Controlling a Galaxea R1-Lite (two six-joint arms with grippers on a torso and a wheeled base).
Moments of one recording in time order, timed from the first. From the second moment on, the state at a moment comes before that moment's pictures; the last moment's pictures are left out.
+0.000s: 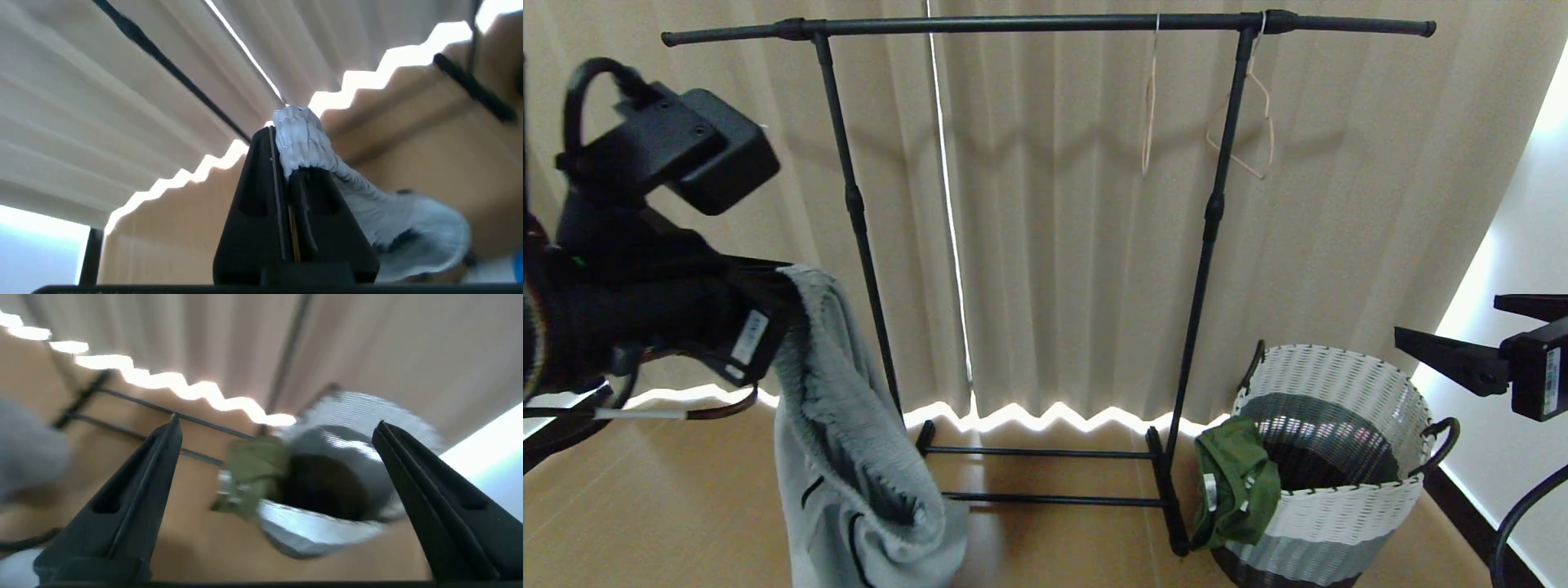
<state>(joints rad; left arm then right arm) -0.53 1.28 -1.08 0.18 0.34 0.42 0.23 1.14 -0.81 0.02 -0.12 -0.13</state>
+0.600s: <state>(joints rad) -0.32 1.17 -0.99 0.03 0.31 0.49 0.11 1.14 -0.64 -0.26 -0.17 -0.29</state>
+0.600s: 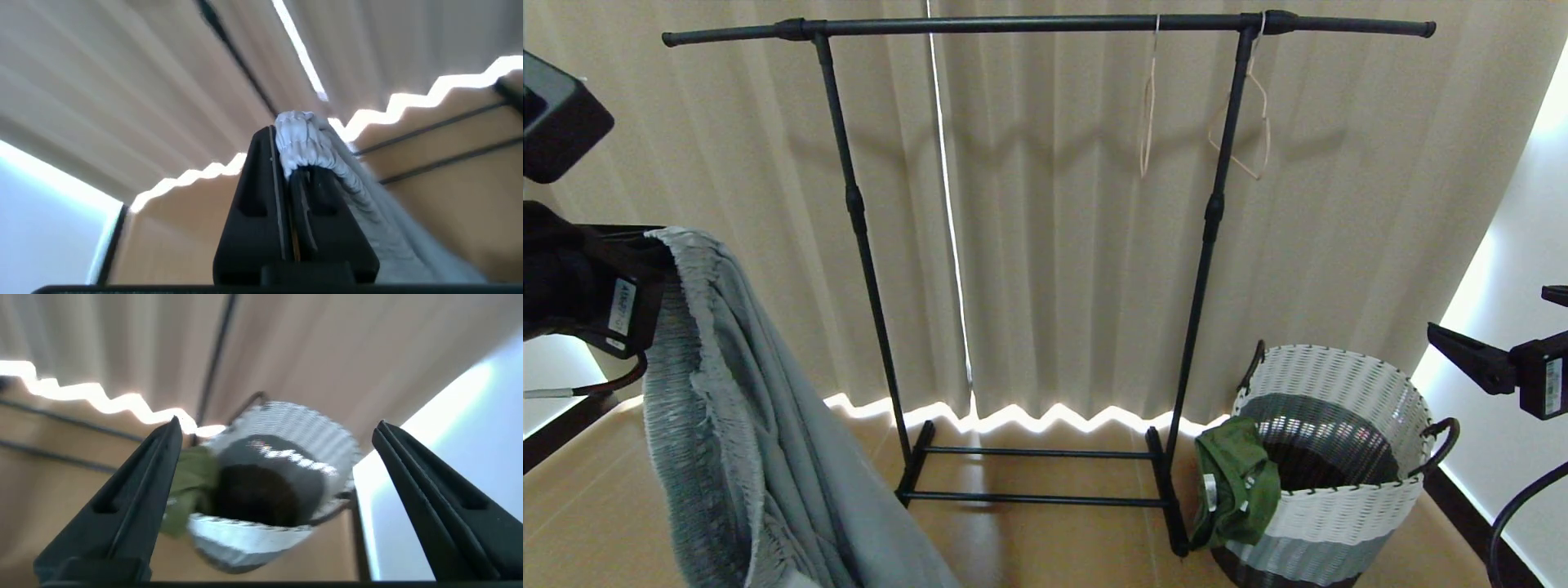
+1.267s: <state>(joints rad) -0.30 1.17 -0.95 0.02 0.31 0.50 0.10 1.14 -0.63 -0.28 -0.16 -0.29</state>
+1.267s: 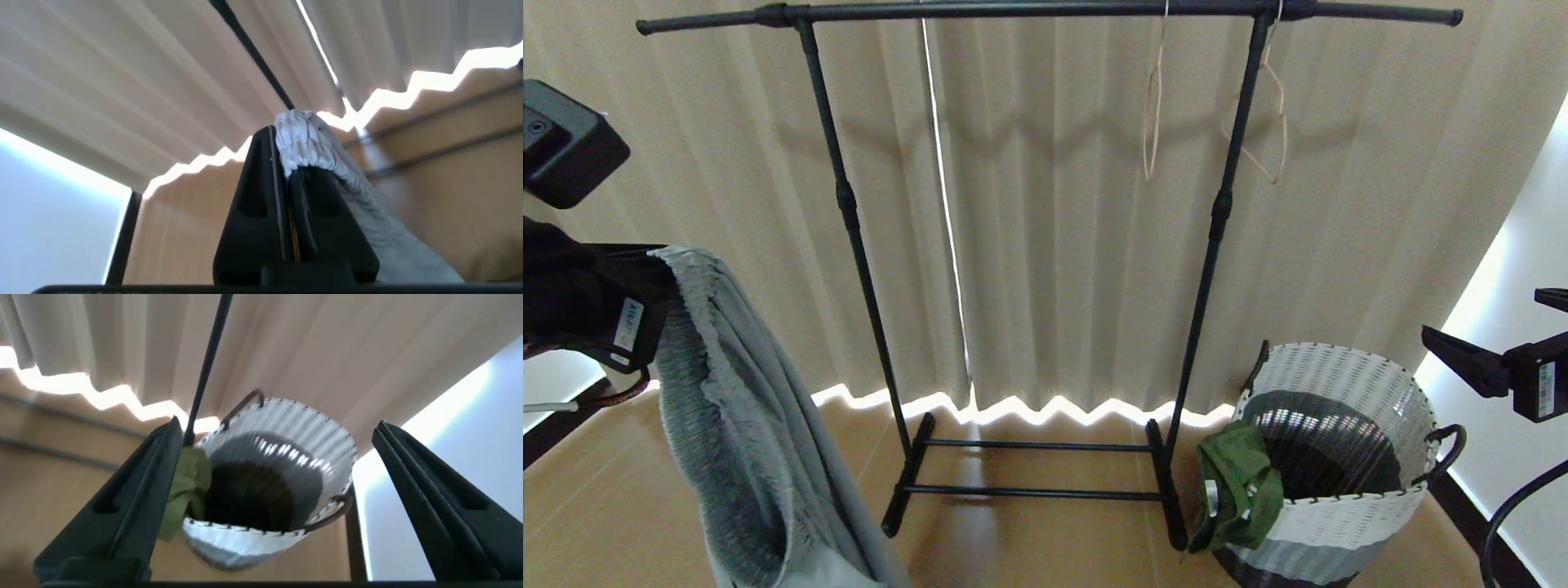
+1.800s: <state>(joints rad) -0.30 1.12 -0.88 0.02 0.31 0.54 0.10 1.14 -0.64 -0.28 -0.16 -0.29</state>
